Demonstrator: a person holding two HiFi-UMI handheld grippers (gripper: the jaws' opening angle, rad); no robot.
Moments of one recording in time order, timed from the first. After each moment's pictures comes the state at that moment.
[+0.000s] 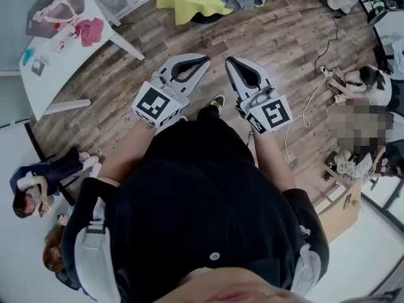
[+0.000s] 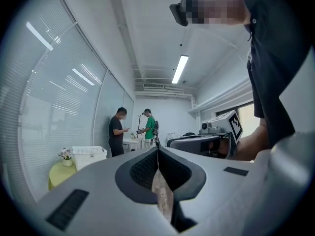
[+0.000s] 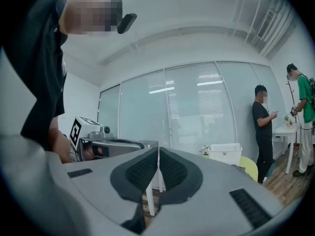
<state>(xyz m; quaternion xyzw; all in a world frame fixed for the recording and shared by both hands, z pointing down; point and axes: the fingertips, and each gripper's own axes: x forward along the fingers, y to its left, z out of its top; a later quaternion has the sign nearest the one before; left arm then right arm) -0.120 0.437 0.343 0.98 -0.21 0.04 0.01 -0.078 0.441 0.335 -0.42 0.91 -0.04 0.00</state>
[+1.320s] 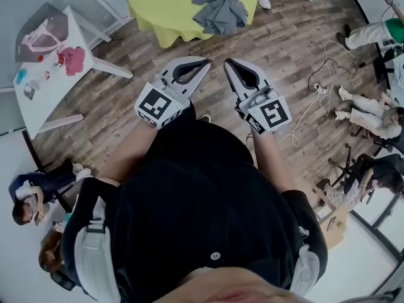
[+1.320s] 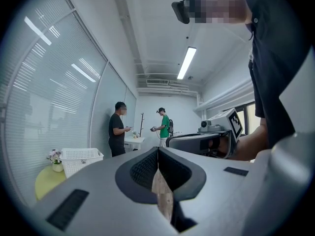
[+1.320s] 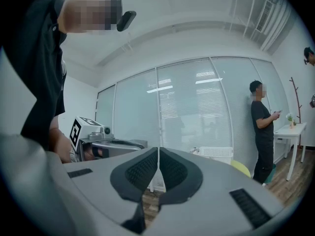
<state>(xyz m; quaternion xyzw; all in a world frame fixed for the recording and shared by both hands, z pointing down) 0.022 0.292 0.353 0.97 -0.22 0.04 0.02 0.060 0.294 0.341 -0.40 0.91 -0.04 0.00</state>
